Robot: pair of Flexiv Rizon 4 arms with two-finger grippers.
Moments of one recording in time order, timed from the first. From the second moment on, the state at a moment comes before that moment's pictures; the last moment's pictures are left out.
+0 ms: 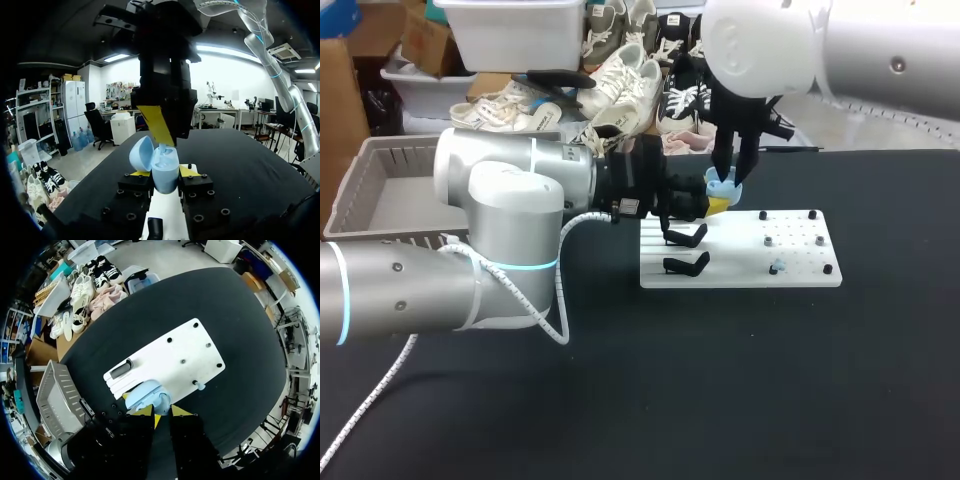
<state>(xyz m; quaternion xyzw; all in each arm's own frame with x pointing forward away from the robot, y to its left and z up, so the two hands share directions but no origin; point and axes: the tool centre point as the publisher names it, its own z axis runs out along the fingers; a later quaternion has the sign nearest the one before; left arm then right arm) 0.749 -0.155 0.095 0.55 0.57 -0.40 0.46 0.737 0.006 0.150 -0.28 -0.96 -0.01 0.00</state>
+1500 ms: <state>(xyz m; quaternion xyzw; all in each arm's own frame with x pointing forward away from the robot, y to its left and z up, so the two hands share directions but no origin) 0.748 -0.155 0.095 0.55 0.57 -0.40 0.46 0.711 -0.015 0.138 -0.27 -0.96 0.00 0.02</state>
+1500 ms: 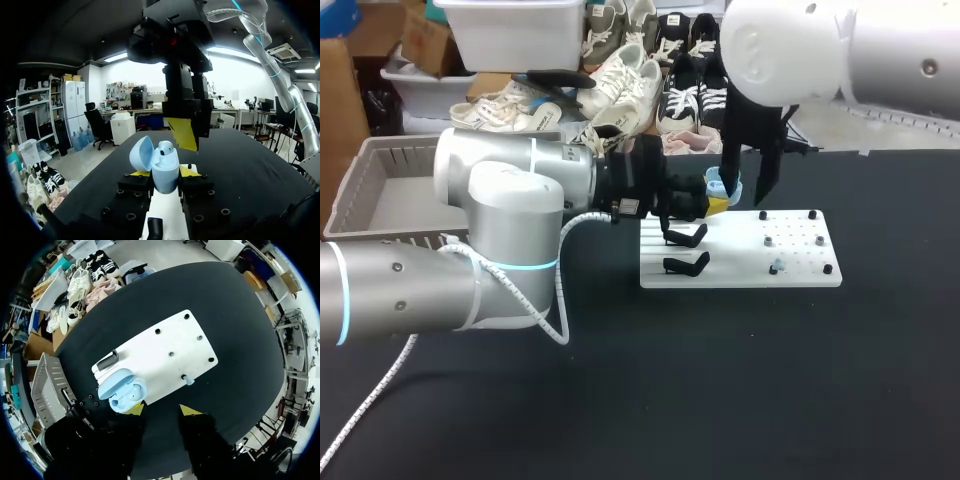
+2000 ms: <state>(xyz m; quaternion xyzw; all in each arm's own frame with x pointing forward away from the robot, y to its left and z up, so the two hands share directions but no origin) 0.748 -0.155 0.095 0.55 0.57 -0.40 0.46 0.688 -0.039 0.122 -0.25 -0.97 -0.01 0.00</state>
